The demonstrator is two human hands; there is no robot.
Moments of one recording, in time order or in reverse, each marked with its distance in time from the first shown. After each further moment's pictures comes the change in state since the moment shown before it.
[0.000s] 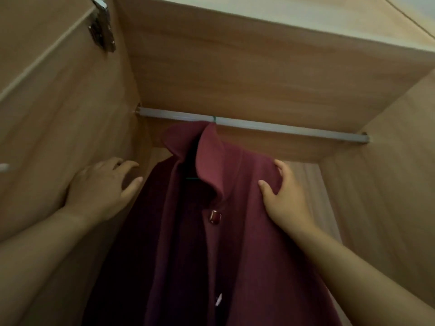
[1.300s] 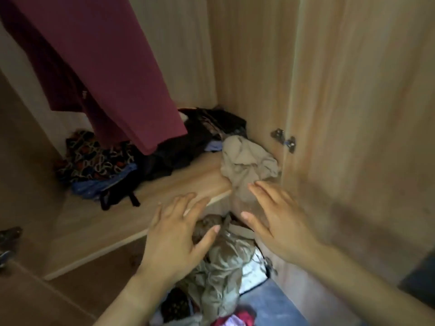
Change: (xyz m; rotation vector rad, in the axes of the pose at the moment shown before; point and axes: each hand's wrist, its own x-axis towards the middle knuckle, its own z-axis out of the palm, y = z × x) left_hand -0.498 0.344 -0.373 -0.734 -1.196 0.221; right_hand -0.519 -0.105 -0.472 -0.634 -0.917 0.421
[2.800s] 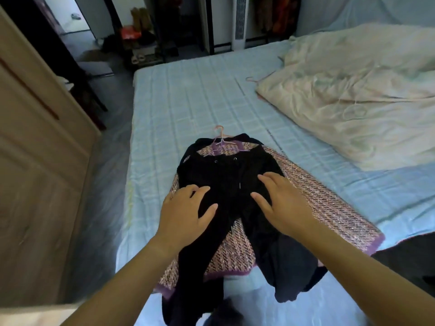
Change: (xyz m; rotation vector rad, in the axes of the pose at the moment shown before) left_hand -0.187 0.793 0.224 -0.248 -0.499 1.188; right_hand -0.728 0.294 -0.351 -0.388 0.084 1.426
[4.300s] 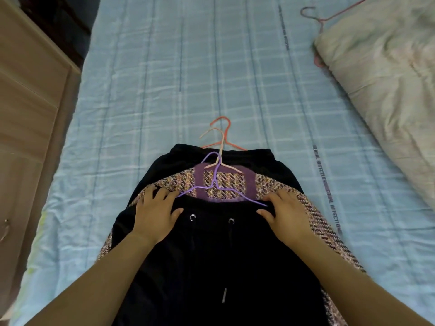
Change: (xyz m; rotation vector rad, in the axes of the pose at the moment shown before) left_hand 0.360 -0.134 0.259 0.045 -0.277 -0.352; right_hand 0.379 0.237 0.259 0.065 -0.385 0.026
